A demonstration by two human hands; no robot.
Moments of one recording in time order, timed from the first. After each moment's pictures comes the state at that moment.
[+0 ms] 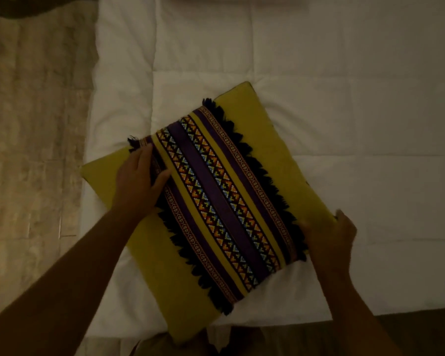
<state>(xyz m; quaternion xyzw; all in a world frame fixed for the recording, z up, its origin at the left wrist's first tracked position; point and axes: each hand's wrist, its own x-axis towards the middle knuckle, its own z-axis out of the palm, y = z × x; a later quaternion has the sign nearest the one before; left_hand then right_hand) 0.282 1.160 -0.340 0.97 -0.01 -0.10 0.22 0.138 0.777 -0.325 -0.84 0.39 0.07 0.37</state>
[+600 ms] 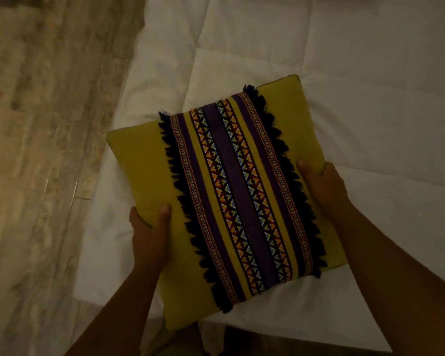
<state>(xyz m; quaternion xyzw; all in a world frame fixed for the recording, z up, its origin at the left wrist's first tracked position) 0.127 1.140 -0.375 0.73 0.48 -0.11 0.47 0.288 0.794 -0.367 -0.87 0.25 0.22 0.37</state>
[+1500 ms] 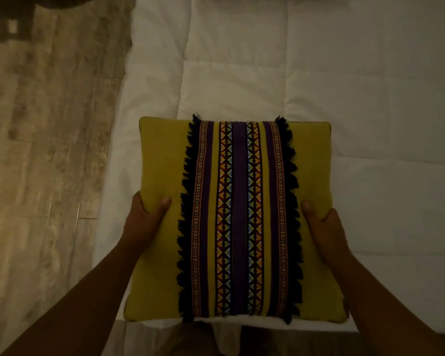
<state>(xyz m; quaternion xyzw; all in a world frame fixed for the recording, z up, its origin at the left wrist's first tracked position) 0.176 1.203 -0.373 0.80 0.31 -0.20 0.47 0.165 0.798 -0.366 -0.78 0.39 0.20 0.44</state>
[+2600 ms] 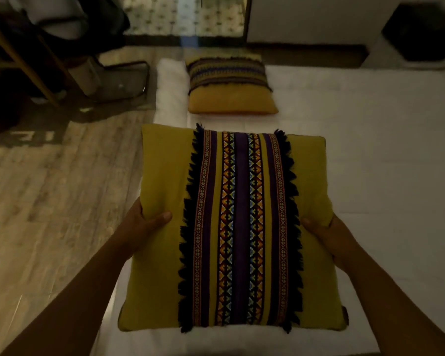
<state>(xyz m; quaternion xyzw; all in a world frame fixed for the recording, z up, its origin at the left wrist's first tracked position) 0.240 1.200 -0.116 0.74 0.11 -0.19 0.64 0.192 0.753 -0.126 -0.69 0.25 0.12 0.67</state>
